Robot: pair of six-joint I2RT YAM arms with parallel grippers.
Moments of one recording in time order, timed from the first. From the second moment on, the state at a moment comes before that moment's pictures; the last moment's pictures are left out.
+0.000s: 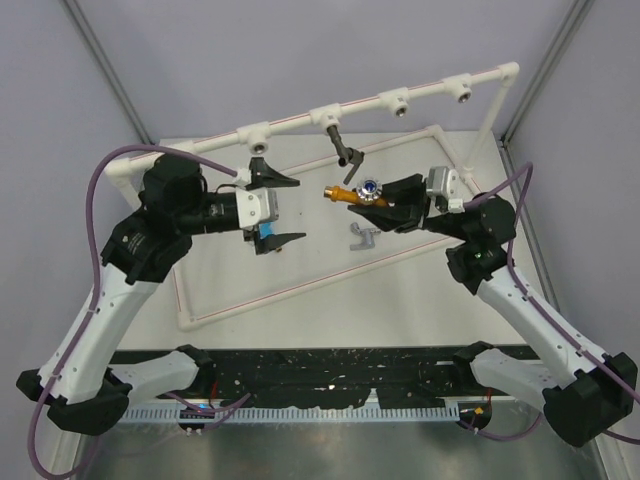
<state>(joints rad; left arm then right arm) -0.58 1.09 1.54 -0.67 0.73 0.63 0.45 1.03 0.89 0.72 -0.88 0.11</state>
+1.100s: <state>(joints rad) -0.63 1.22 1.51 -0.61 0.83 0.59 0.54 1.07 0.89 0.63 -0.95 0.05</state>
